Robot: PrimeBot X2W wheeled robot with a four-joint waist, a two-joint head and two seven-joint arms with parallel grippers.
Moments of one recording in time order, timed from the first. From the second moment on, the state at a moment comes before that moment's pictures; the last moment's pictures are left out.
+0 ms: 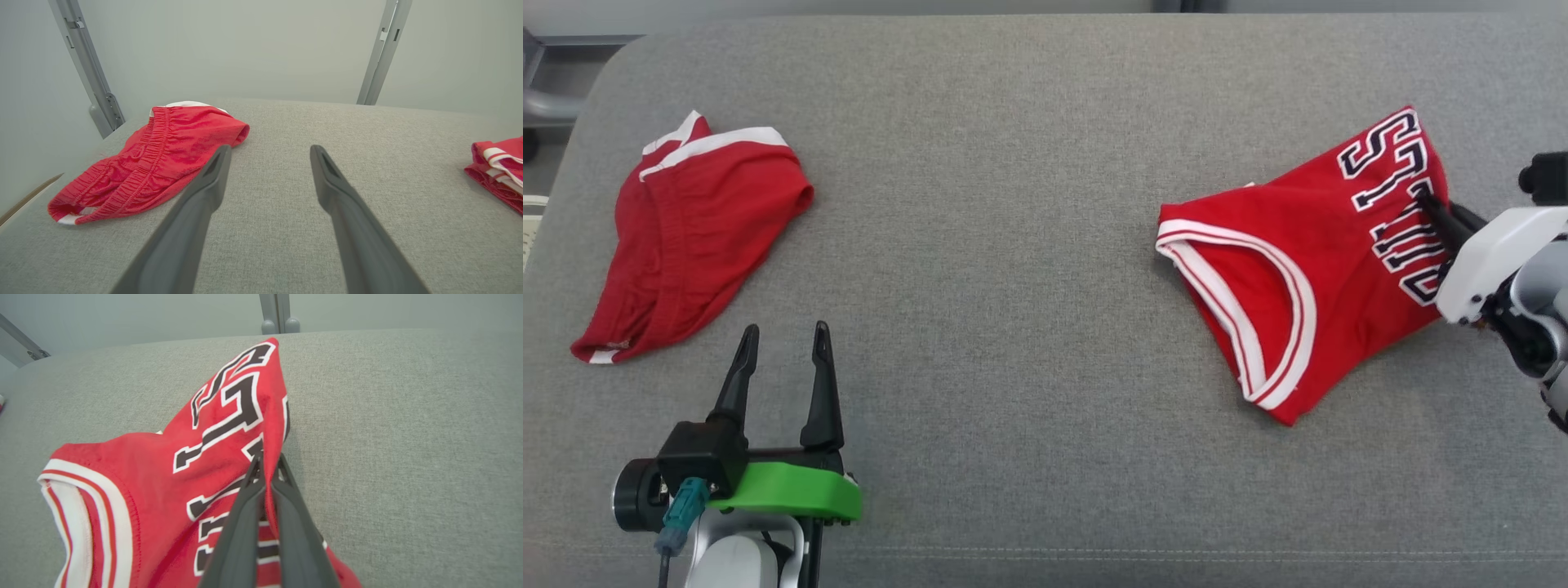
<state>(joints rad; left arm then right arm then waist) -0.12 0.05 -0.03 0.19 -0.17 -0.07 -0.26 -0.79 -0.61 0.79 0.77 1.07 0.13 -0.06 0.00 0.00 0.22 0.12</state>
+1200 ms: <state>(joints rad) -0.17 0.10 0.07 0.02 -0.11 -0.10 -0.26 -1.21 -0.83 0.76 1.04 1.02 0.13 -0.08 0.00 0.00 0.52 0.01</state>
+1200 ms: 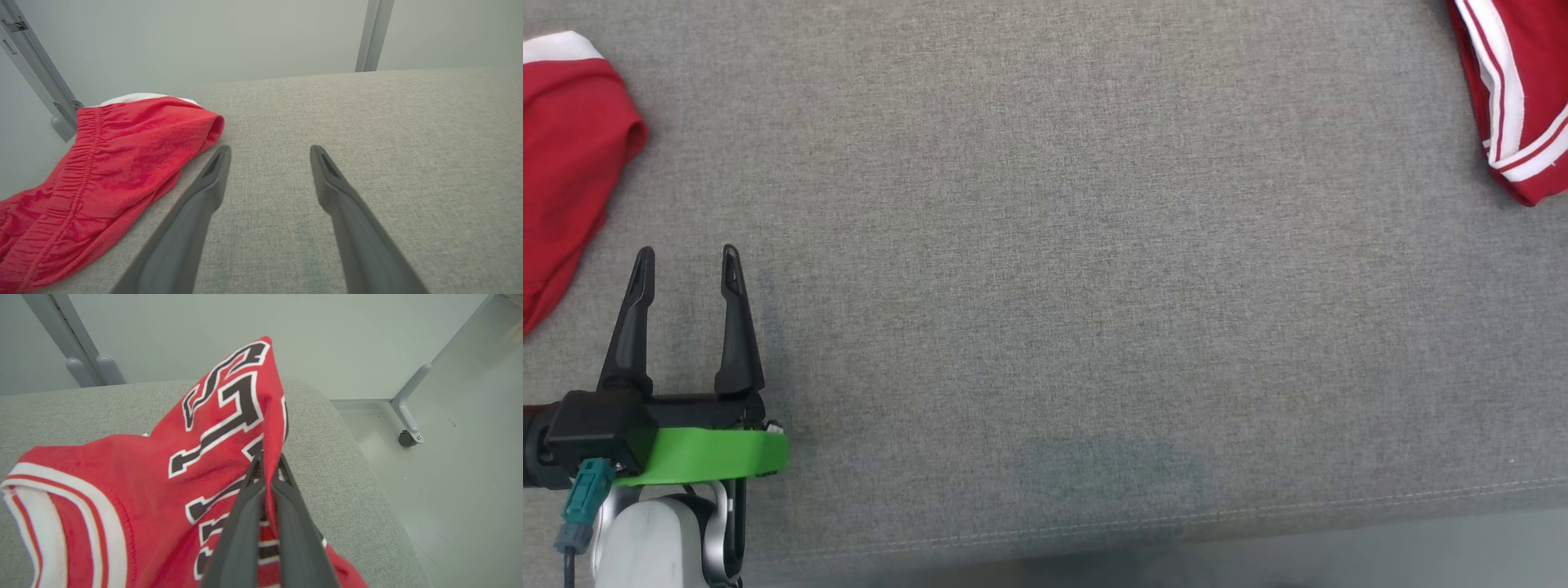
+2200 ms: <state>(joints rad) -0.17 0.10 0.08 0.00 -0.11 -0.09 -0.26 -1.25 -0.82 0.80 1.19 0.95 0.13 -0.13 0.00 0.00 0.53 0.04</state>
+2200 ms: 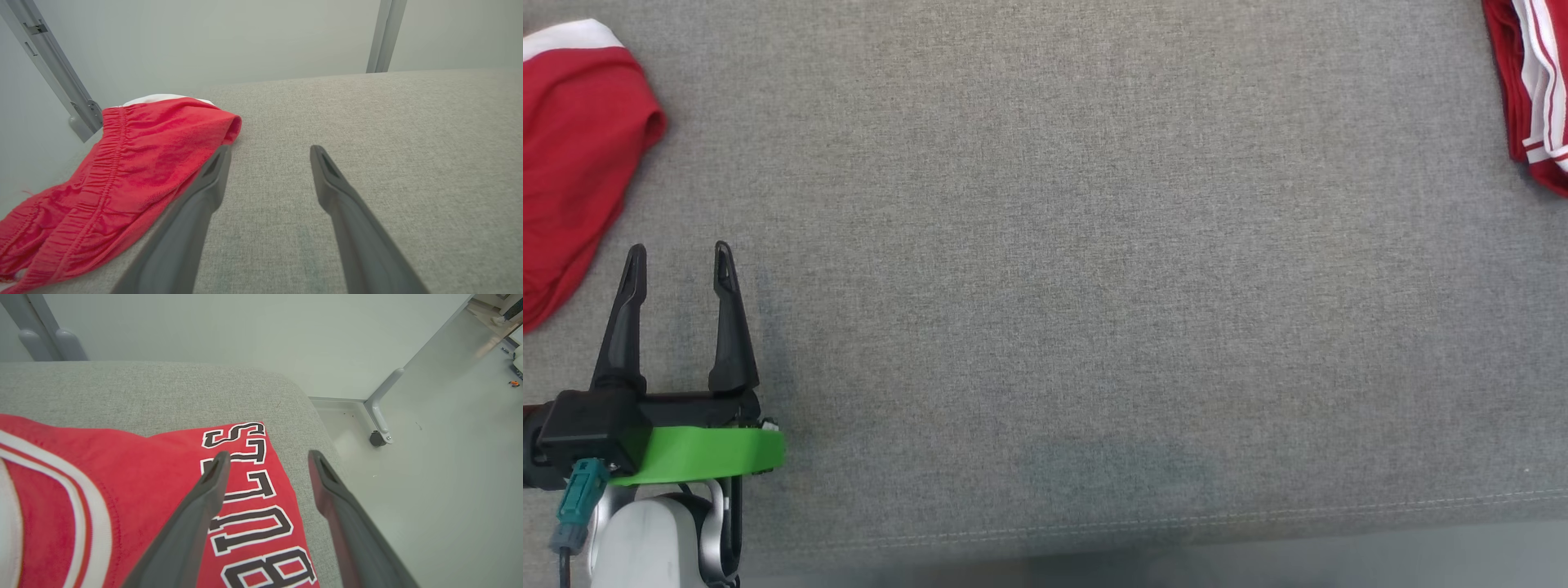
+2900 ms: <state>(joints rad) -0.12 0.07 0.08 0.04 -0.13 -0.08 -0.26 -0.98 -0.67 0.43 0.86 0.81 0.13 -0.26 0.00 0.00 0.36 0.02</state>
